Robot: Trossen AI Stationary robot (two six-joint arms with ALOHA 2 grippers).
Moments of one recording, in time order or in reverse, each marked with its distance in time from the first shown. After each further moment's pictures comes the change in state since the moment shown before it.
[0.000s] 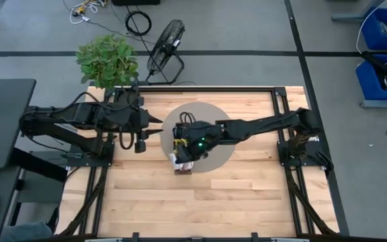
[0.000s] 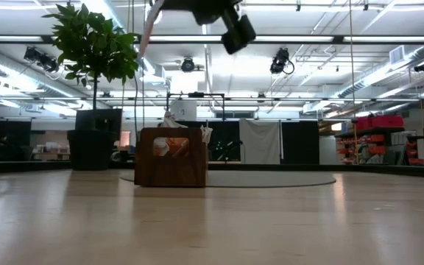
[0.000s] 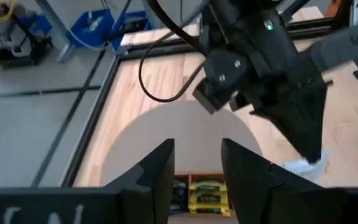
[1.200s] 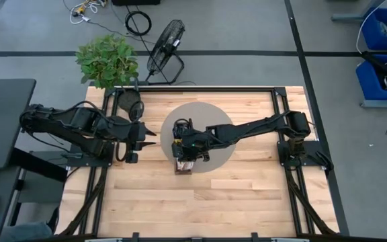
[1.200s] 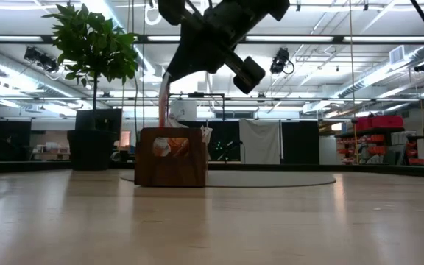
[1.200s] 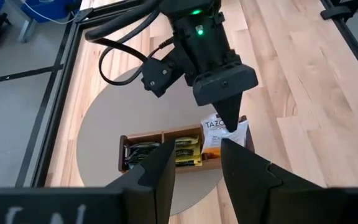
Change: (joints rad) left arm -0.124 -0.002 0.000 -0.186 0.000 -0.036; right arm -0.015 0.128 0.000 -0.093 0.155 0.226
